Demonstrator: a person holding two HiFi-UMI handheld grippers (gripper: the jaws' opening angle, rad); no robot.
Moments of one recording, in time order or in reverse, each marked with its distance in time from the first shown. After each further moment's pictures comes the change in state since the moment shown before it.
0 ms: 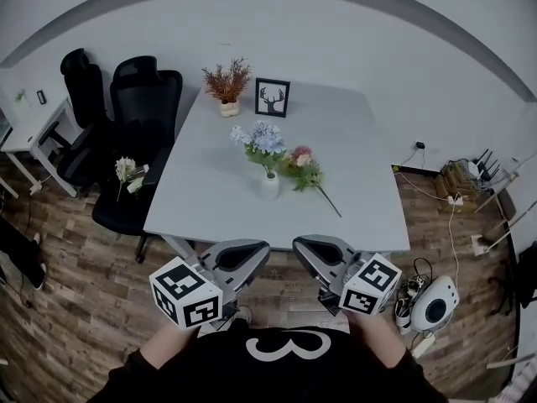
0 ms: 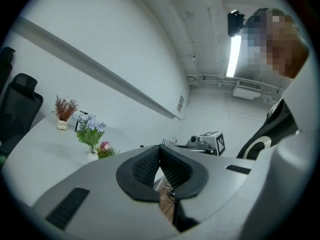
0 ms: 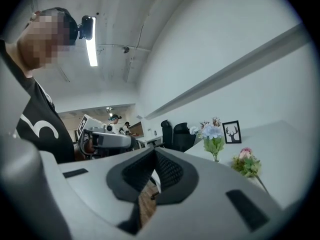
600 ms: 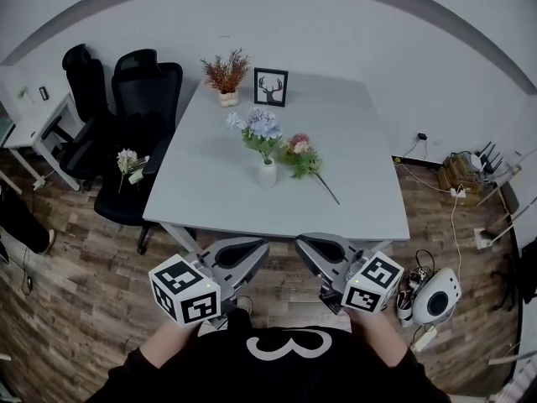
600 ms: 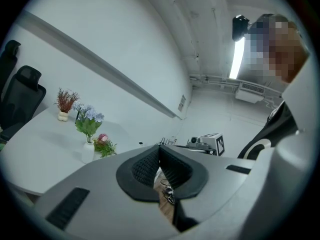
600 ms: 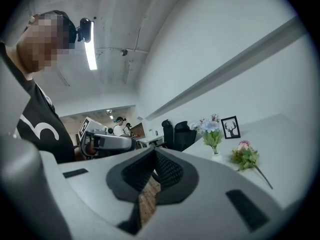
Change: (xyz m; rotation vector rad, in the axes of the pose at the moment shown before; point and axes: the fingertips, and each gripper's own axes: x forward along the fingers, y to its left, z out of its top) left arm -0.003 -0.022 -0.022 -0.052 0.015 0.012; right arm -0.027 0.012 -0.015 0.039 -0.010 0.012
